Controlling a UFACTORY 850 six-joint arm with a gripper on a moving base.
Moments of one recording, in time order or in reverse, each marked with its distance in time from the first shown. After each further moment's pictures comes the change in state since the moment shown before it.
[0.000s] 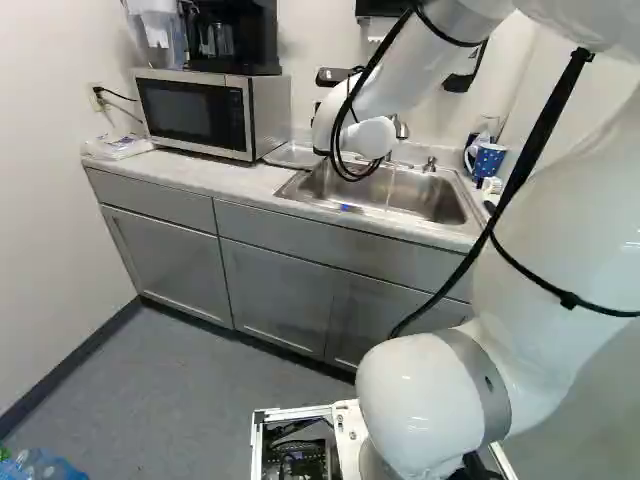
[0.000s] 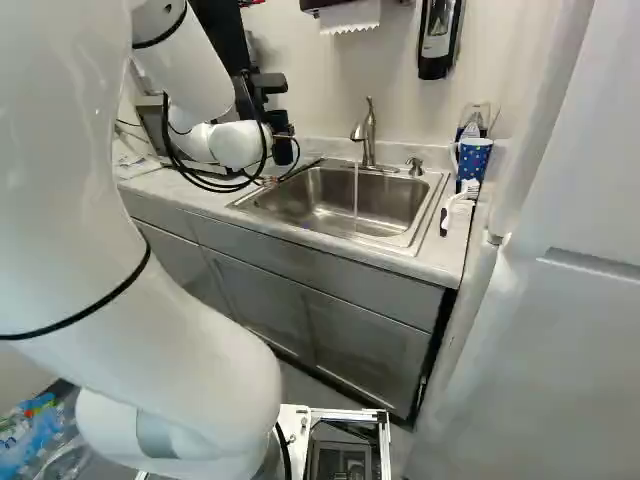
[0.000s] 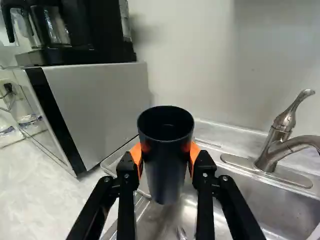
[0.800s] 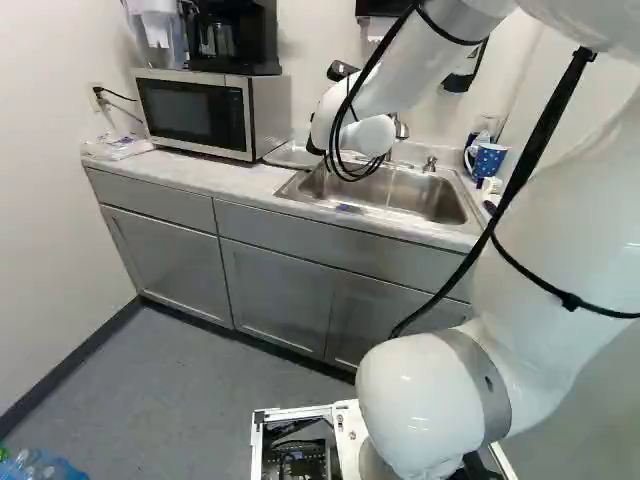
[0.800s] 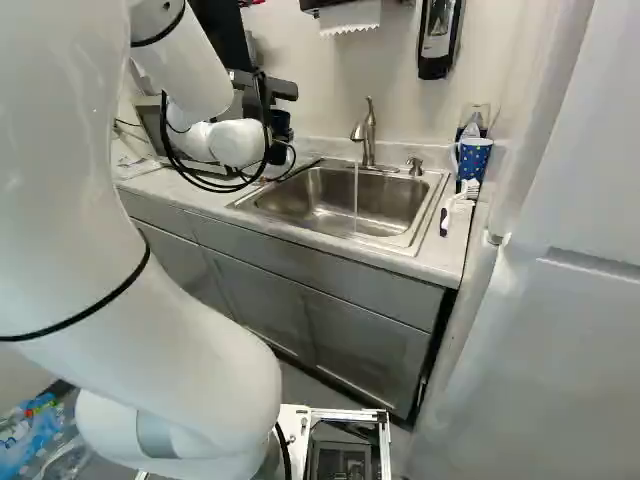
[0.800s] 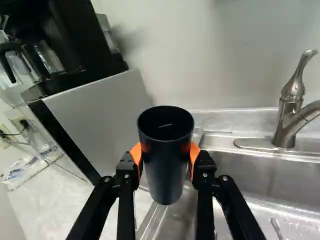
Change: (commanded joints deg) arm 0.0 0.0 0.0 0.0 -0.1 17.5
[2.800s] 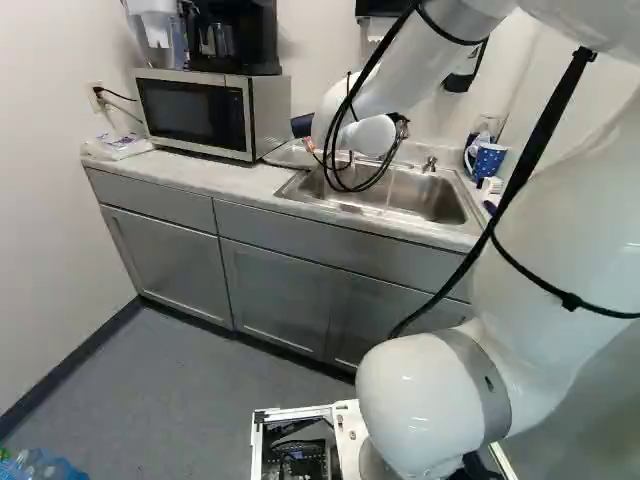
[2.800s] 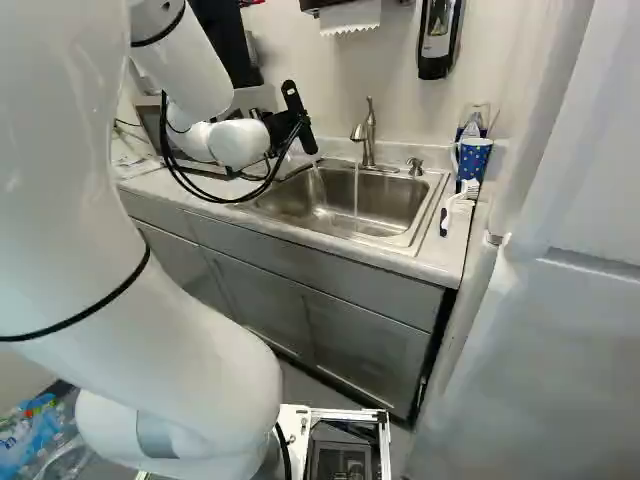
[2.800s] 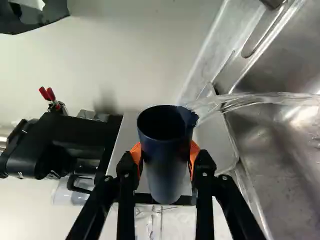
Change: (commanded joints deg) arm 0.0 0.0 0.0 0.0 0.0 60.3
